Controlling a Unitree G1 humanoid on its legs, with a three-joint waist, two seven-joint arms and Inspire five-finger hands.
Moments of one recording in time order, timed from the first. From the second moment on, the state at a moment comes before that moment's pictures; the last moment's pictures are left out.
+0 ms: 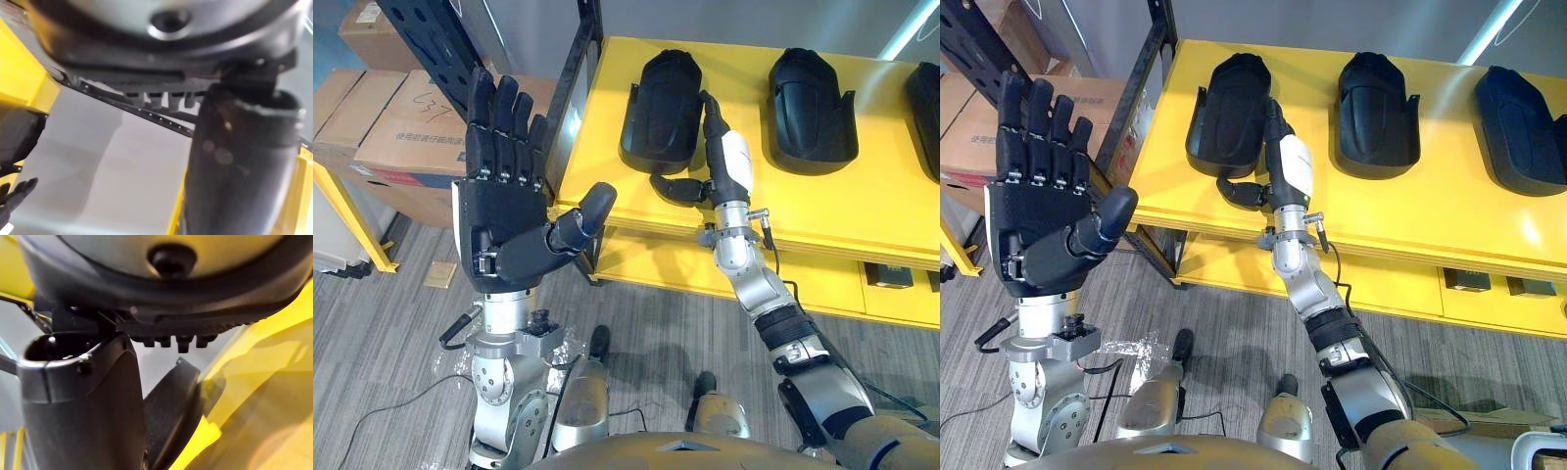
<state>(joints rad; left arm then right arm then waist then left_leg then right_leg) 0.25 0.10 -0.17 -0.54 -0.42 -0.48 -0.05 -0.54 -0.24 0.23 0.42 -0.51 -0.16 -0.45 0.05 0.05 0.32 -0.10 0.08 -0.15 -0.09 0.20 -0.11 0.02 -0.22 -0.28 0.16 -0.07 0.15</state>
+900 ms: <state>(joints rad) 0.23 0.10 -0.19 -0.51 -0.43 -0.48 -0.05 -0.75 -0.32 0.26 0.61 -0.51 -0.16 -0.46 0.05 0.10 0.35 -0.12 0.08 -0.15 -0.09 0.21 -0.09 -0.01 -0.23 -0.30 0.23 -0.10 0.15</state>
